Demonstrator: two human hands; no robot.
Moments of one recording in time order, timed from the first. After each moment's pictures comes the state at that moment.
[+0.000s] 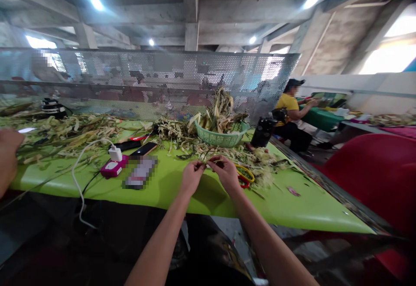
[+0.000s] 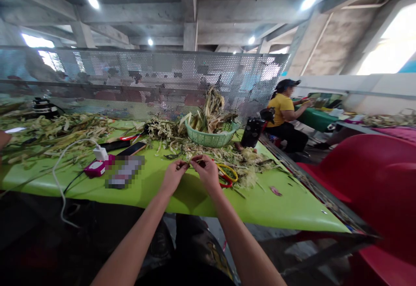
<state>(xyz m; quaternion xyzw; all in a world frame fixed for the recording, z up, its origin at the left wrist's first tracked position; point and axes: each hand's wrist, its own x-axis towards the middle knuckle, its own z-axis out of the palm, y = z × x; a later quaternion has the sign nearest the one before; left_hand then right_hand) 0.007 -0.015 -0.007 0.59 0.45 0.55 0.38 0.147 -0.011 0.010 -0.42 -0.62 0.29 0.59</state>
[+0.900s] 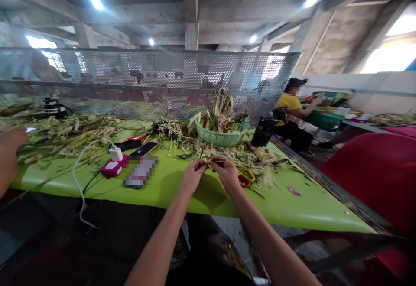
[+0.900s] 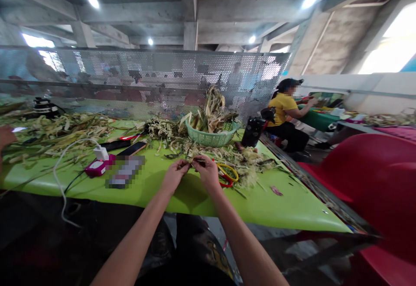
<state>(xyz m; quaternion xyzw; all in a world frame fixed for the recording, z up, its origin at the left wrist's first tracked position) 0.008 -0.015 -0.010 0.56 0.37 0.57 0.48 0.145 -0.010 0.008 -0.40 -0.61 0.33 0.60</state>
